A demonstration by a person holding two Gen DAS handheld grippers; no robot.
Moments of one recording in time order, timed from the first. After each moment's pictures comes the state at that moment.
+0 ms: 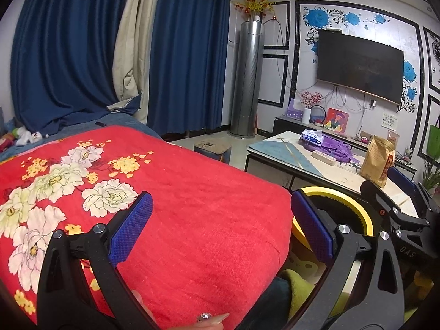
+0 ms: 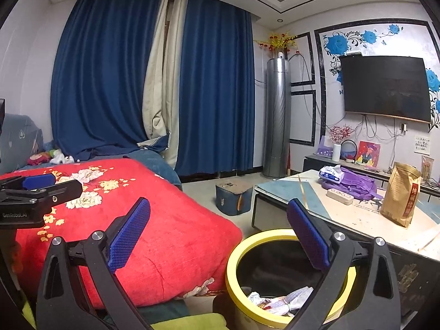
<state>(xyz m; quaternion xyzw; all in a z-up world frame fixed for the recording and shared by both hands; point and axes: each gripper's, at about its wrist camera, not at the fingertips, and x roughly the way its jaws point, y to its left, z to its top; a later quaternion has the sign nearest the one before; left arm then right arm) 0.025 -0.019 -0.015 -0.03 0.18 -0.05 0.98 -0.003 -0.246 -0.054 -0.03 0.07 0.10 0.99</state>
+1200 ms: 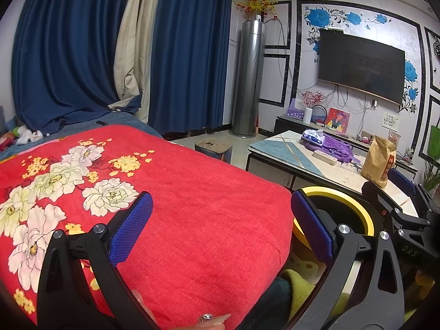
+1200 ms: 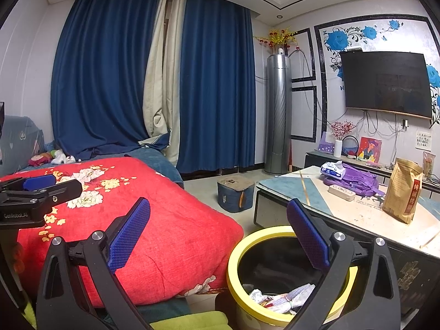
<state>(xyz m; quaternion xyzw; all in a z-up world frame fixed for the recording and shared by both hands) 0.026 -0.017 -0.019 -0.03 0.19 -0.05 0.98 -0.003 -0.249 -0.059 -0.02 0.08 0.11 0.99</state>
